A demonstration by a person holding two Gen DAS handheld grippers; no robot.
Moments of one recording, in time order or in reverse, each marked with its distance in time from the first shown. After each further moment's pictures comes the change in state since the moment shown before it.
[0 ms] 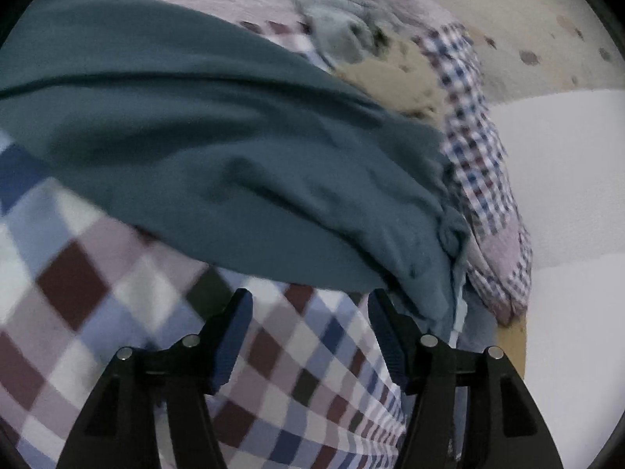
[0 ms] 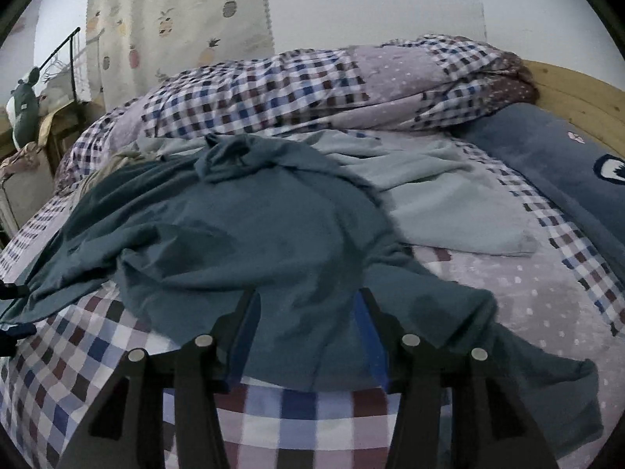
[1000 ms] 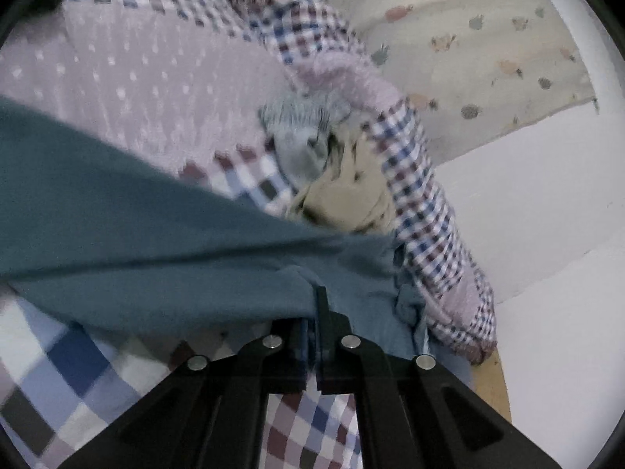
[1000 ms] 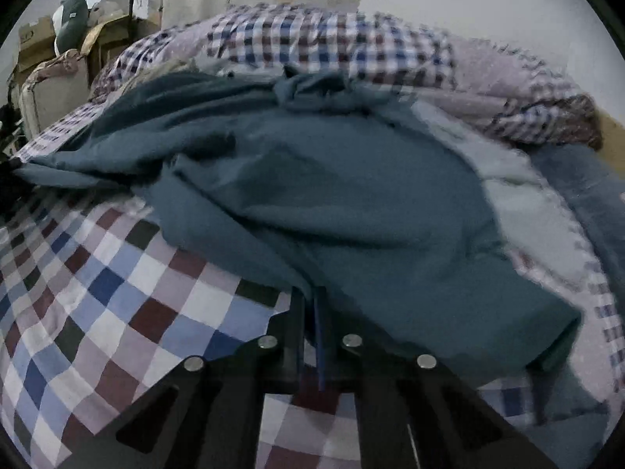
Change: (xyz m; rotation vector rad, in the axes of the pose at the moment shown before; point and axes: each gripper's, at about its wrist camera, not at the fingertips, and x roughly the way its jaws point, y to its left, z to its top) left arm -0.056 0.017 0.042 0.085 -0.302 -0.197; right arm 0.041 0.077 -0.025 -0.278 0.101 0.027
